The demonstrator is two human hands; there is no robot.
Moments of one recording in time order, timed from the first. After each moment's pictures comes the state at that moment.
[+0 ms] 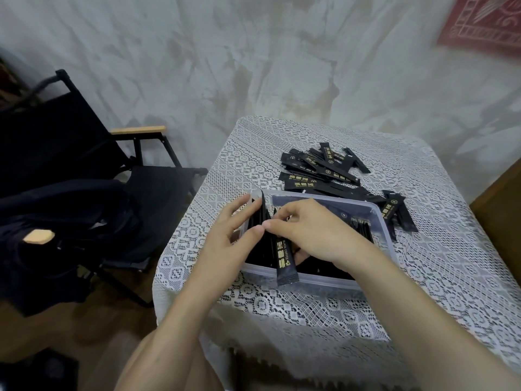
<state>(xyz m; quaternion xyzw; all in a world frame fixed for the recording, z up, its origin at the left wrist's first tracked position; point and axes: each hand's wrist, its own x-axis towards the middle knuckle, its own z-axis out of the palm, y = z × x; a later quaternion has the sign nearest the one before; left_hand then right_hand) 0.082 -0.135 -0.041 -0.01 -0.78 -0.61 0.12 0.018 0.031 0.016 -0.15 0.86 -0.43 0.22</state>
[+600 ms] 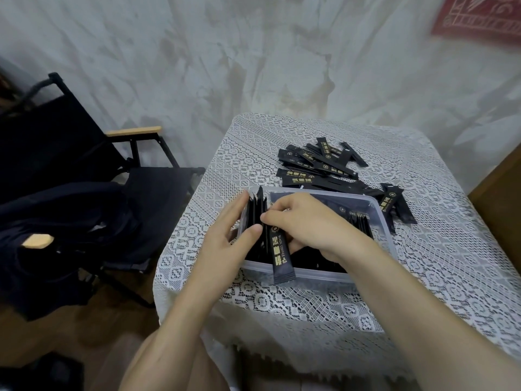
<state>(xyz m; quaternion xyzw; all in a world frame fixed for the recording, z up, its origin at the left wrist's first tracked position) 0.084 -0.134 -0.043 0.00 -0.78 -0.61 0.12 0.019 0.021 0.020 -0.10 0.83 -0.49 0.23</state>
